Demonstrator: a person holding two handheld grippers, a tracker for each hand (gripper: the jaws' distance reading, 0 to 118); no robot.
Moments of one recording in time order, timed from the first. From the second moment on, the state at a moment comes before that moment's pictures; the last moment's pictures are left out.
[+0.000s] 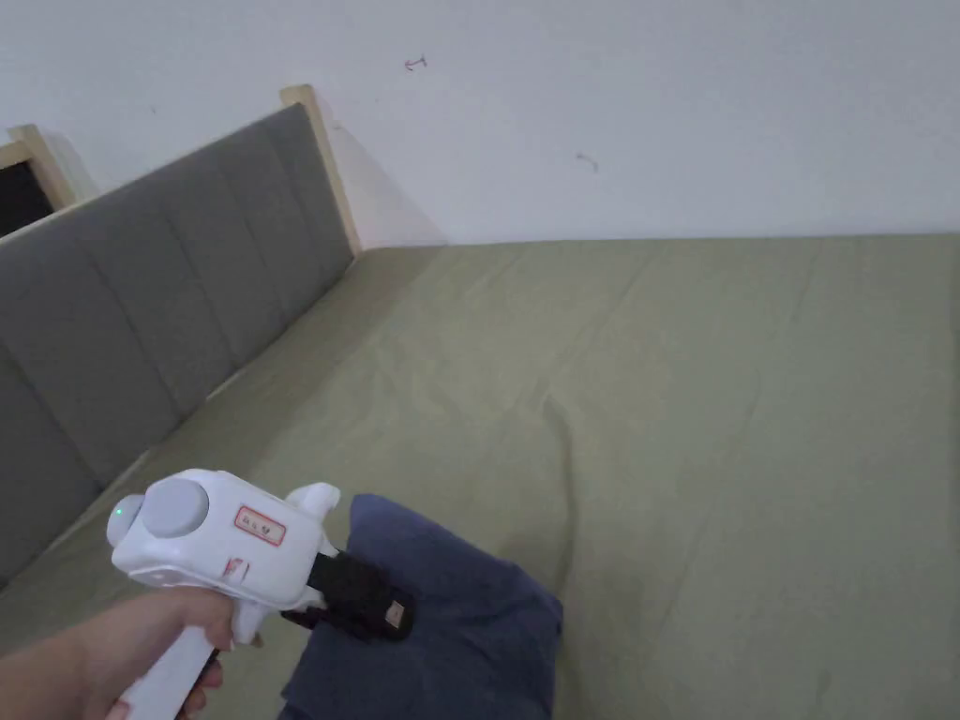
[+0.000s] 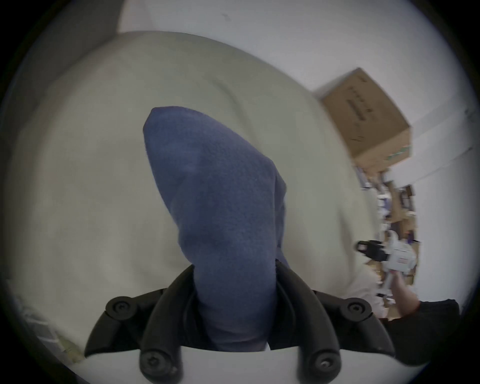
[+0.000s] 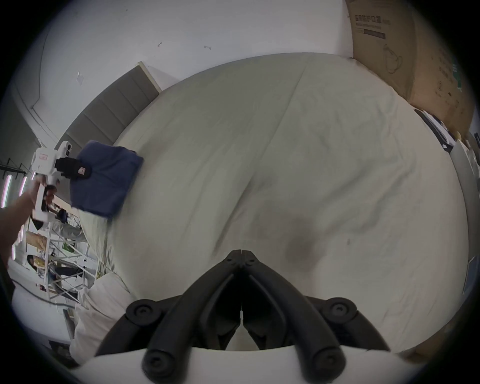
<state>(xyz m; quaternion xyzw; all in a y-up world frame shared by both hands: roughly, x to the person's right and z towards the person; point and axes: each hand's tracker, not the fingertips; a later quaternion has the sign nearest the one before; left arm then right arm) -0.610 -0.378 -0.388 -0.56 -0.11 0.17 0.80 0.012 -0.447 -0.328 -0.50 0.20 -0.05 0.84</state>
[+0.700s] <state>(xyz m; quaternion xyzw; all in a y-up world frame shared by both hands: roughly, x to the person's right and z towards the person) -0.674 -0.344 -0.388 -0.56 0.05 0.00 0.82 -0.023 -0.425 -0.338 -0.50 0.21 -0.04 0.84</state>
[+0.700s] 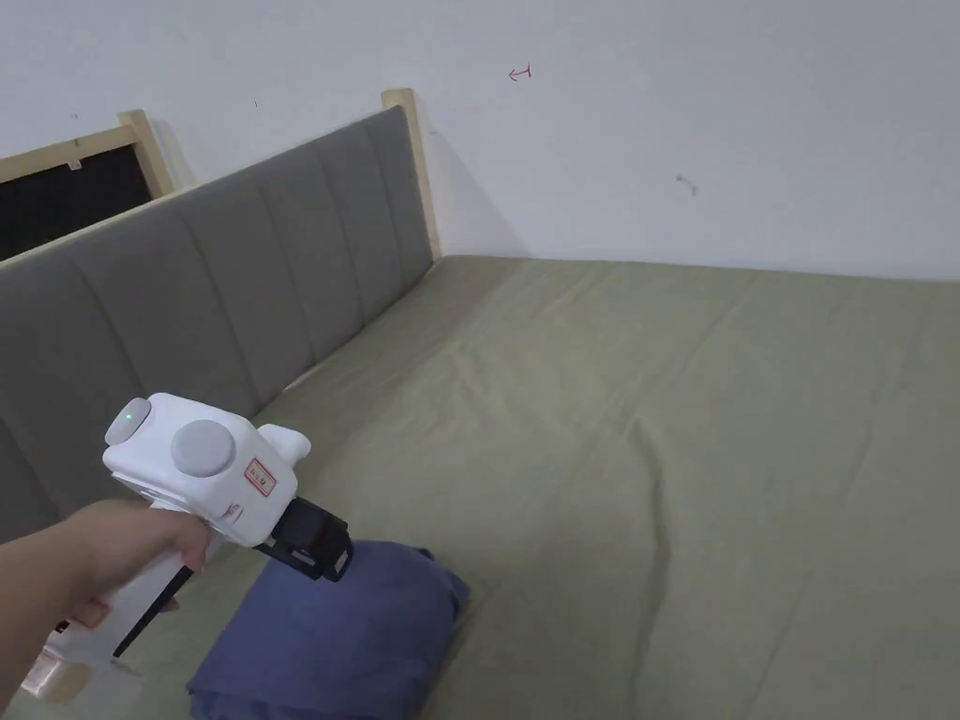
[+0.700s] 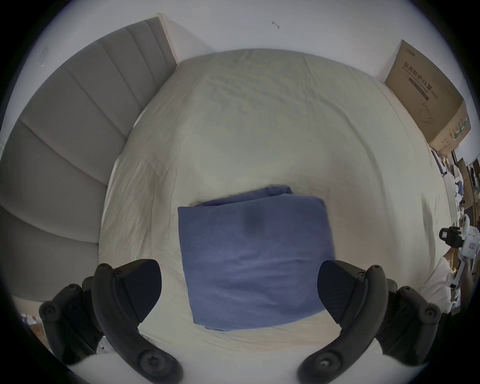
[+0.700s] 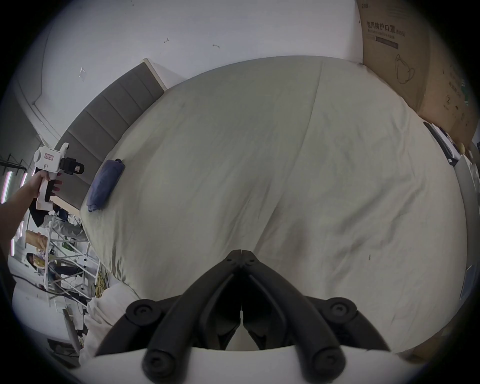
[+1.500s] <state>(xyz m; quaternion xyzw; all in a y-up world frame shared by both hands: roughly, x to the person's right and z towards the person) -0.292 -0.262 -0.207 -0.07 -0.04 0.08 0.99 0.081 -0.269 -0.232 -0.20 0.17 -0.08 0.96</state>
